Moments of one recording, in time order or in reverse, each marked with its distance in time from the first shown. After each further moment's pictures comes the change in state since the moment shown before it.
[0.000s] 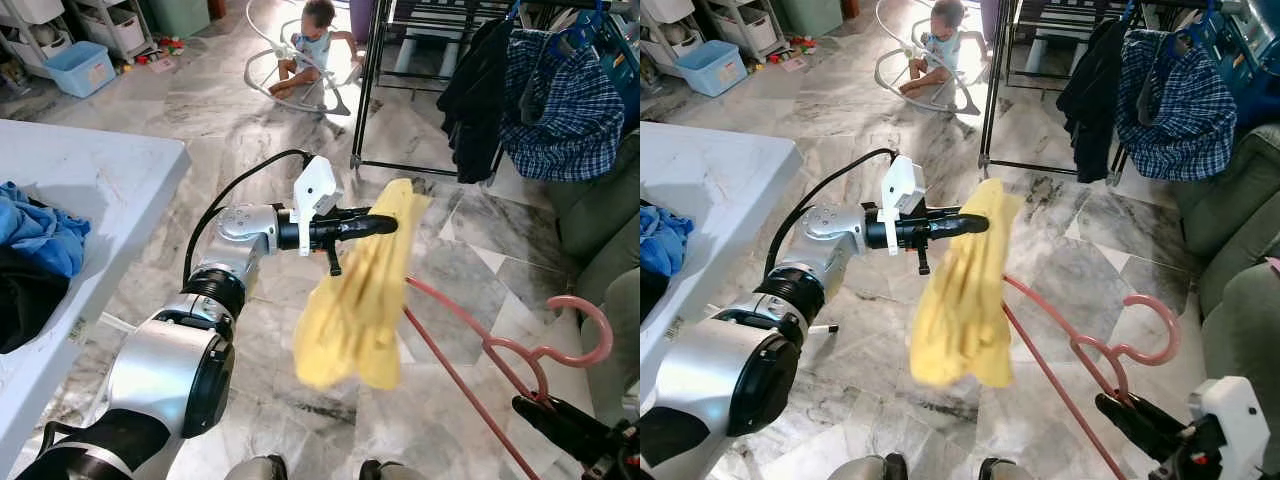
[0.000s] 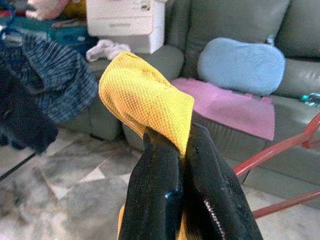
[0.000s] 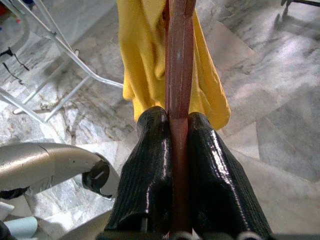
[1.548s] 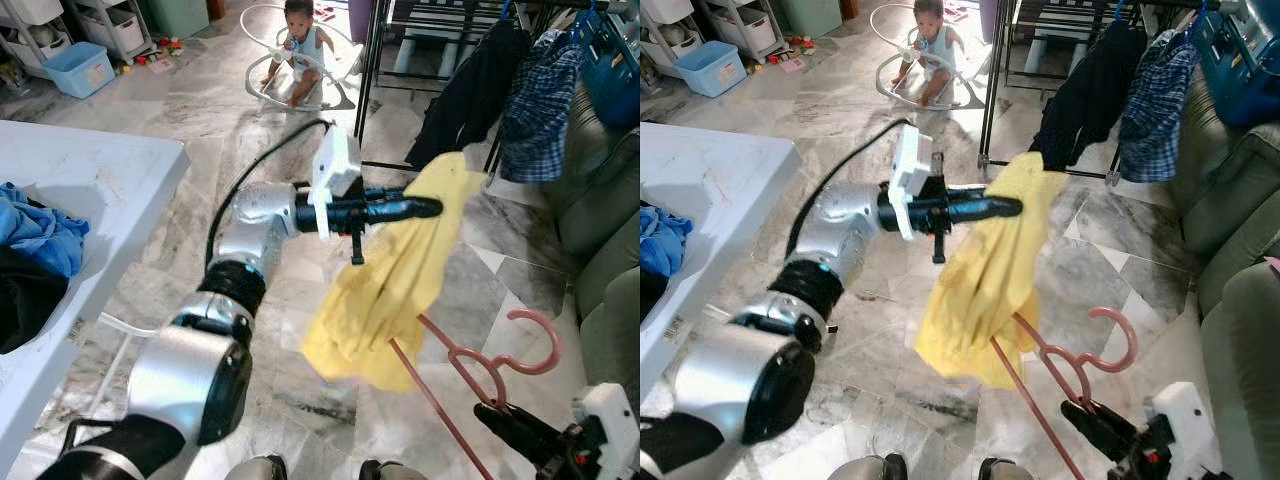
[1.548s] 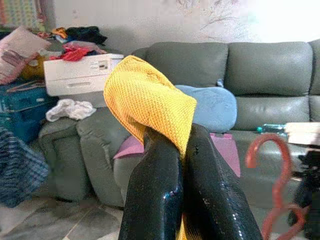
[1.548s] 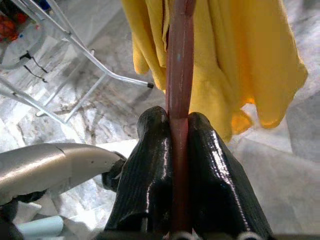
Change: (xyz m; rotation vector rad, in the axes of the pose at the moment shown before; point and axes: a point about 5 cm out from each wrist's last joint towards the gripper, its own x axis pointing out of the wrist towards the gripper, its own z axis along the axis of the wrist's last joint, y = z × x) left arm 0.024 -0.013 0.033 0.027 -0.201 -0.193; right arm 0.032 0.007 -0.025 0.077 0.020 0.046
